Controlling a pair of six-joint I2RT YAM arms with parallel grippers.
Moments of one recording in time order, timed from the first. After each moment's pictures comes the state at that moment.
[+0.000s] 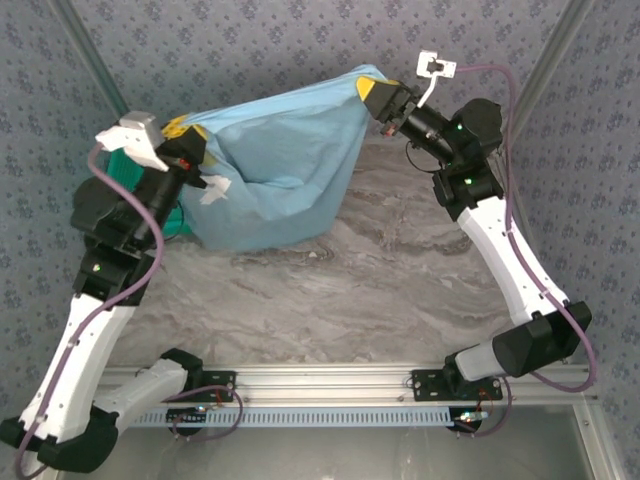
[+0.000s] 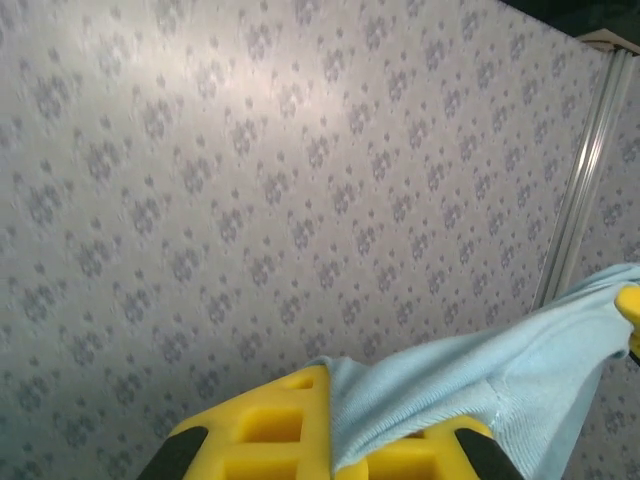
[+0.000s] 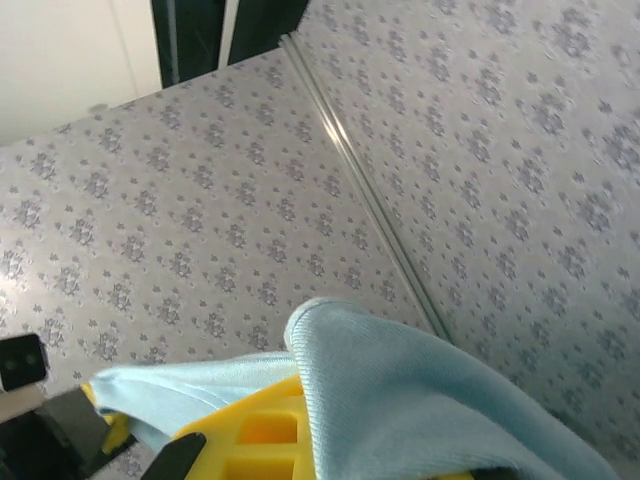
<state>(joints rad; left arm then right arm) -0.42 0.92 1.36 -0.11 -0.04 -0.20 0.35 1.43 1.58 0.29 -0.61 0.72</state>
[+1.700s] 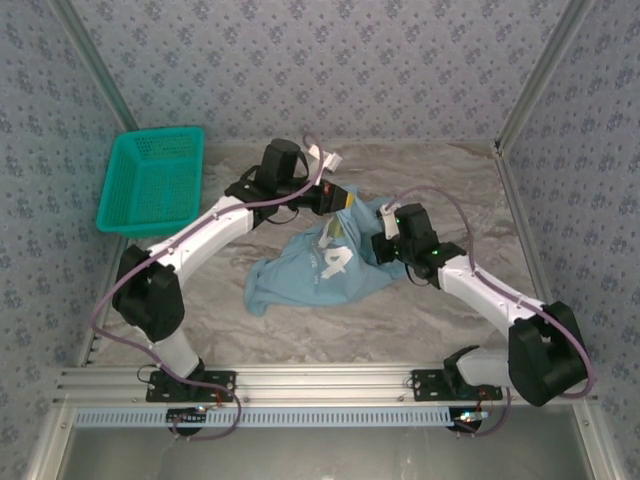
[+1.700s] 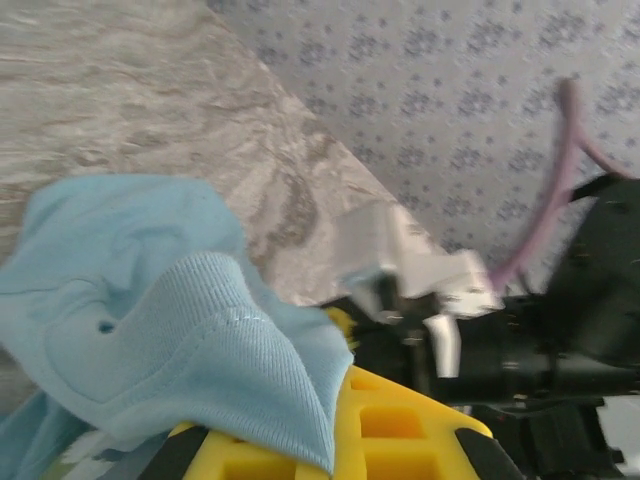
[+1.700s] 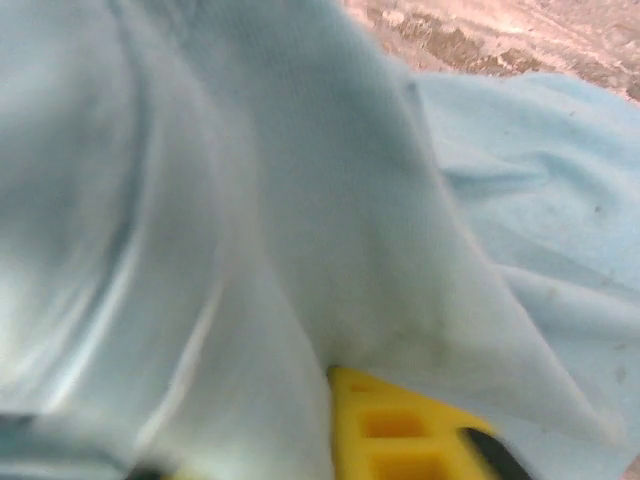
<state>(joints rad) -0.61 1.70 1.47 -0.27 0.66 -0.34 0.44 1.25 0.76 -0.22 -0.10 0.11</state>
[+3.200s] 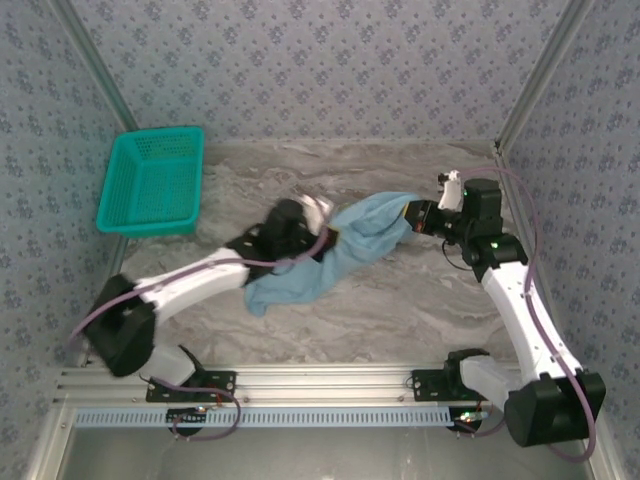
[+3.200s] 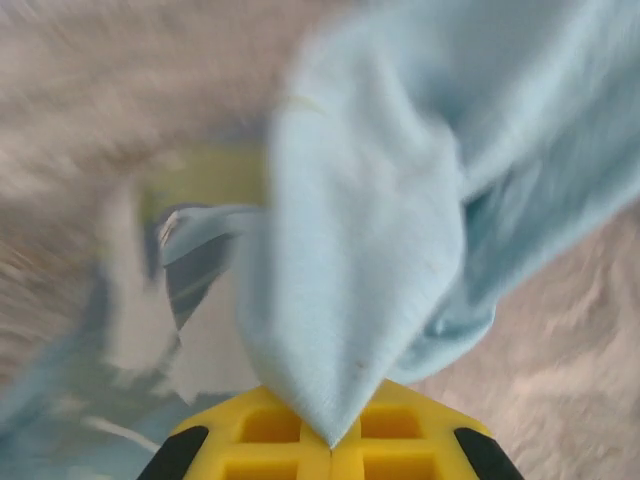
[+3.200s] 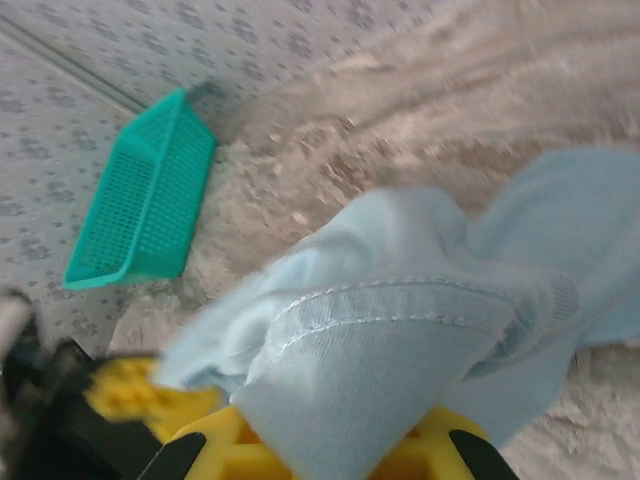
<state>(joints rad) -0.76 1.40 0.97 0.01 0.20 -0.26 0.12 1.03 0.96 -0.43 -0.52 0.45</state>
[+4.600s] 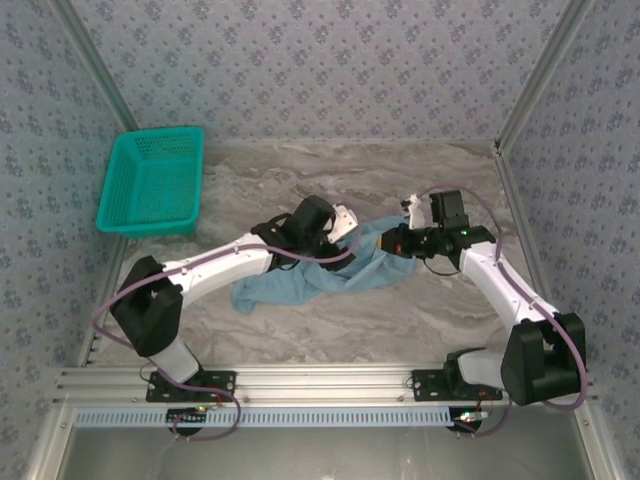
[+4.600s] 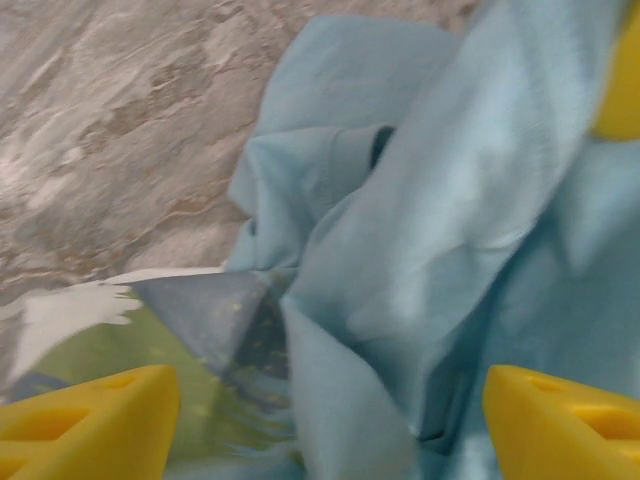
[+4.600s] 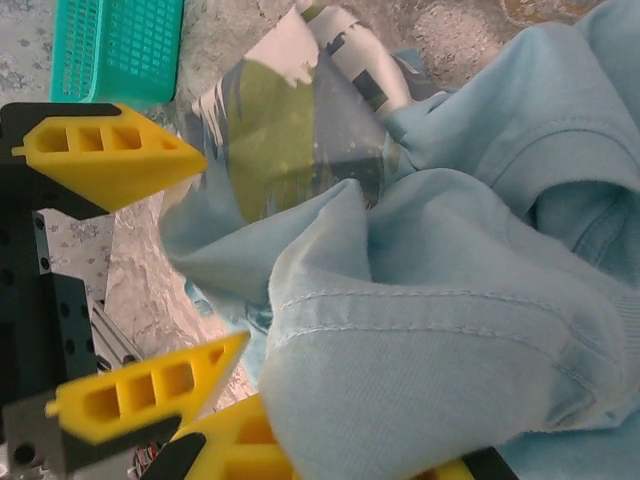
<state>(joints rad) -0.87 1.63 1.20 -0.33 -0.01 0.16 0.19 1.26 0.89 -0.53 -0.70 0.36</state>
